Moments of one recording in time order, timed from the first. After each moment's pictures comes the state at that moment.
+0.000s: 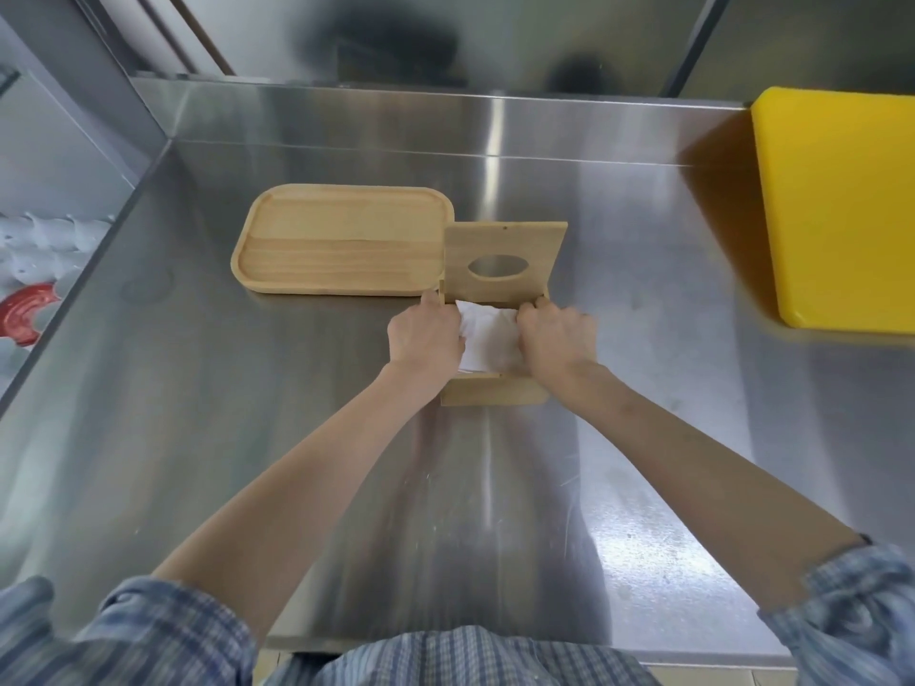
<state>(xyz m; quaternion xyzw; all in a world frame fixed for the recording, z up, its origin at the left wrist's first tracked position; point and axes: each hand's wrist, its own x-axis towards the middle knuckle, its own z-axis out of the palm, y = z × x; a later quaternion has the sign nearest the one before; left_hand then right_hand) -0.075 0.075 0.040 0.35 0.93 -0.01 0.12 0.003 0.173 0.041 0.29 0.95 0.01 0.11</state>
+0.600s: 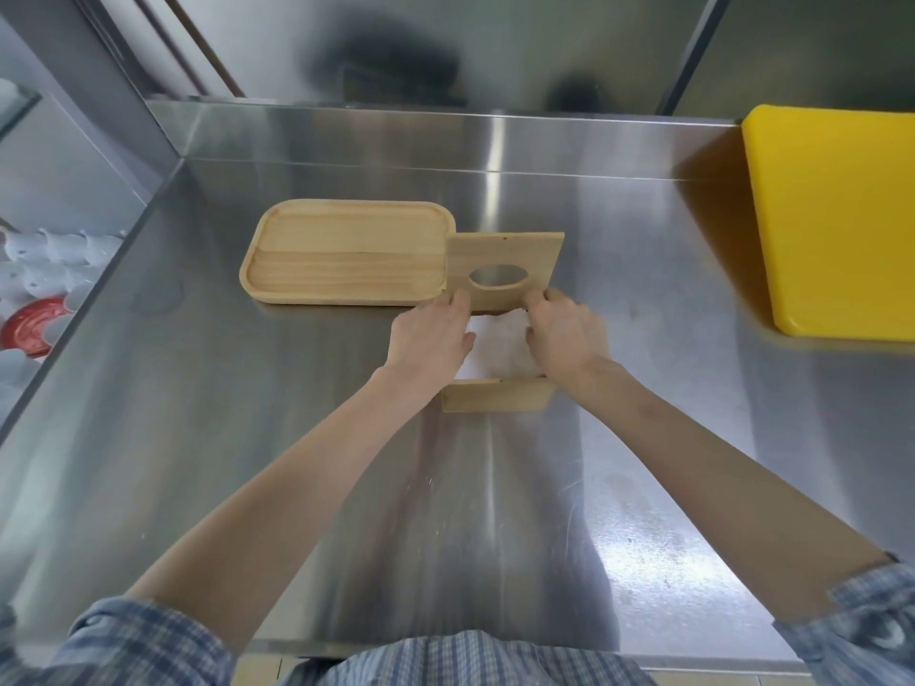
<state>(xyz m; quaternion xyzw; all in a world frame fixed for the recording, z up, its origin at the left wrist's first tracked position) -0.072 0.070 0.054 0.41 0.91 0.03 0.06 0.008 0.179 0.054 0.30 0.95 -0.03 0.05</state>
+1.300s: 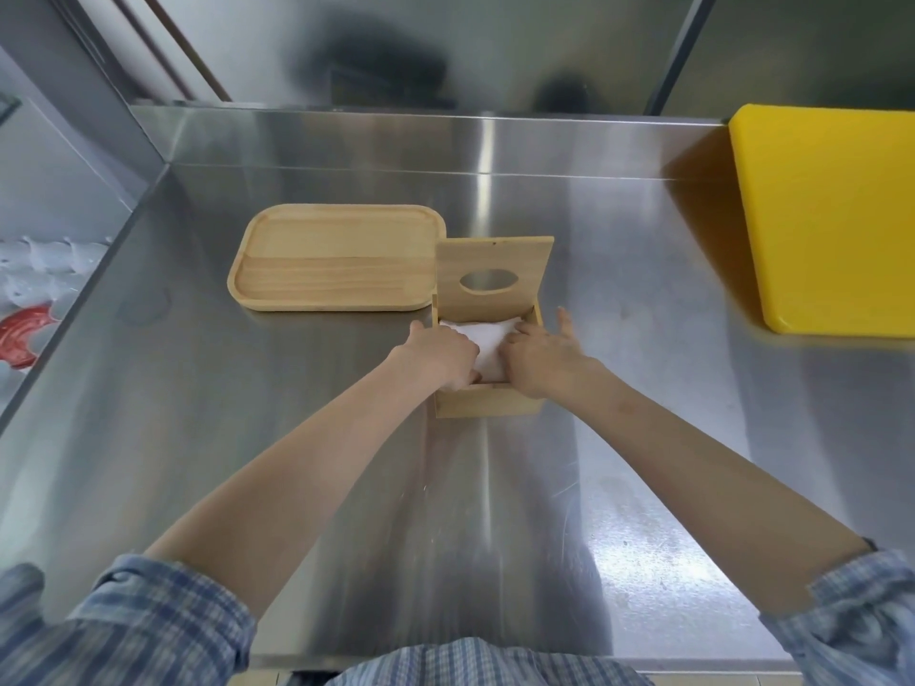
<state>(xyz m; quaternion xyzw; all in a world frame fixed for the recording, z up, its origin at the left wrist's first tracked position) -0.079 0.089 0.048 0.50 0.81 -0.19 0.23 0.001 0.182 0.034 0.19 0.94 0.02 0.27</state>
